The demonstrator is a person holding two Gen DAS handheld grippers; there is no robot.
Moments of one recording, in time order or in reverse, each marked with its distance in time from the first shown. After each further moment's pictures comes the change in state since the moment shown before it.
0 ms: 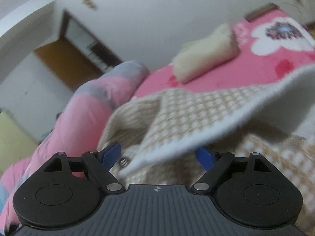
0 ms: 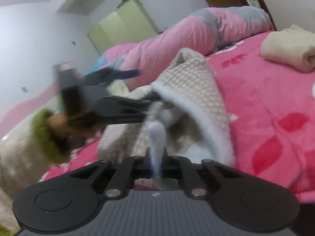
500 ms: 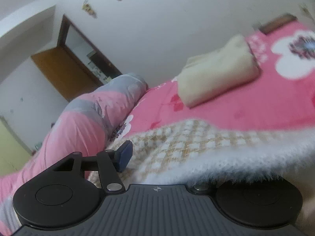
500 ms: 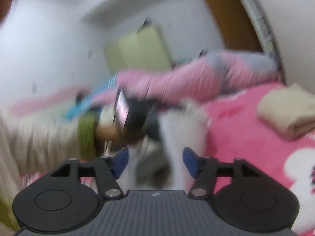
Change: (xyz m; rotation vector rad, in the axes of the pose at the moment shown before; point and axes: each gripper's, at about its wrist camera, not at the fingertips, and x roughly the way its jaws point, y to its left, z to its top) left arm 0.079 0.018 0.040 -0.093 -0.070 0.009; right arm -0.061 -0.024 0.059 -0.102 -0.216 -0.035
